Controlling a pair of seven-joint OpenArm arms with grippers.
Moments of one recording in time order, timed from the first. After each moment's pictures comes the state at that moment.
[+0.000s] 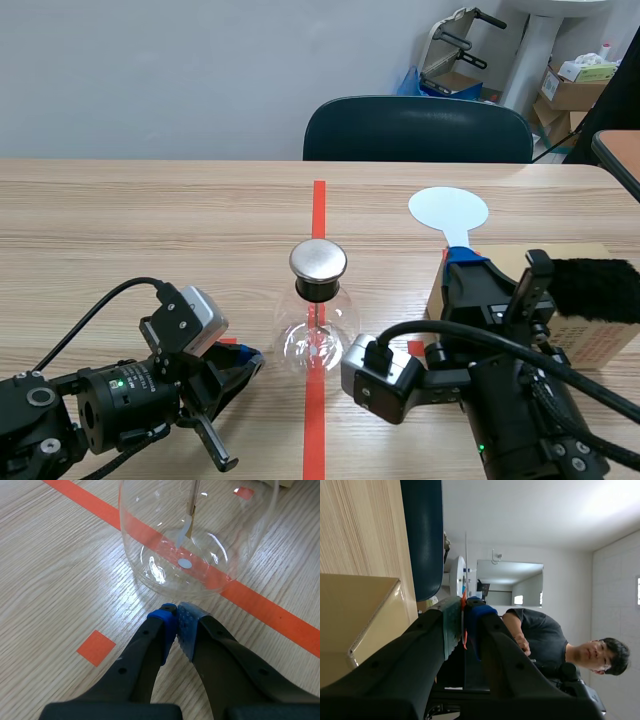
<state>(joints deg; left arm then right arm) -1.3 -31.6 44.9 67.9 -14.2 -15.4 -18.7 -28.7 18.3 -25.6 95.6 -91.2 -28.0 -22.7</state>
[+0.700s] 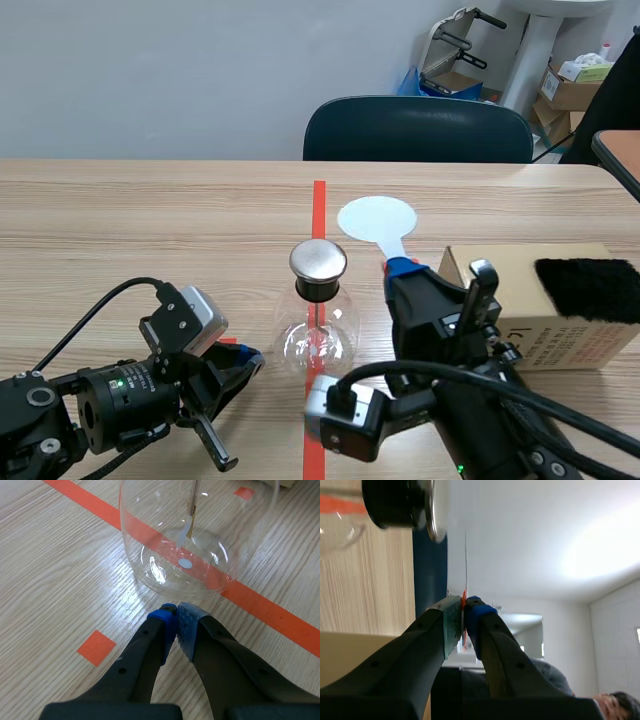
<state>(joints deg) -1.3 -31.6 44.9 67.9 -14.2 -15.4 -18.8 -28.7 18.3 -25.6 95.6 -91.2 -28.0 -5.9</state>
